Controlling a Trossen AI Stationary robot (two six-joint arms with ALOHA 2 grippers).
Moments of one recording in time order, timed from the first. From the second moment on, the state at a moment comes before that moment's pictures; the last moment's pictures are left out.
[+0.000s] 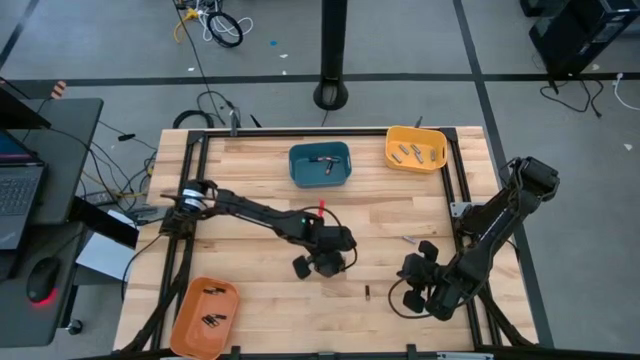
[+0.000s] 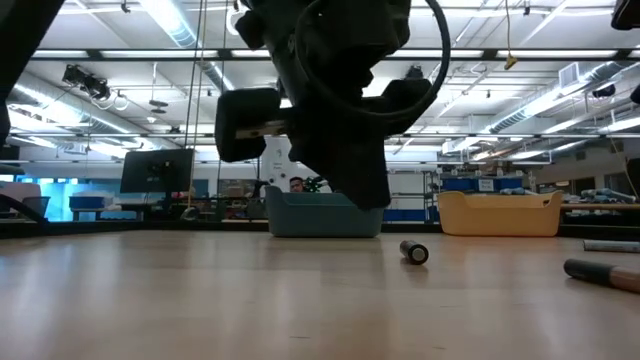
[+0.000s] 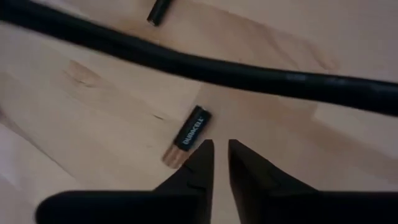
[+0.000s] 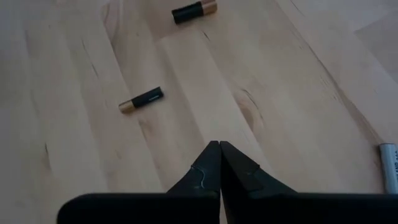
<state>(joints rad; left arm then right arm) -0.18 2.07 1.54 -0.53 0.17 0.90 0.90 1.44 0.81 -0.67 0.56 1.31</state>
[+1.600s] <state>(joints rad) -0.19 2.28 1.68 -0.47 0.05 1.06 0.90 1.44 0.81 -0.65 0.56 1.30</state>
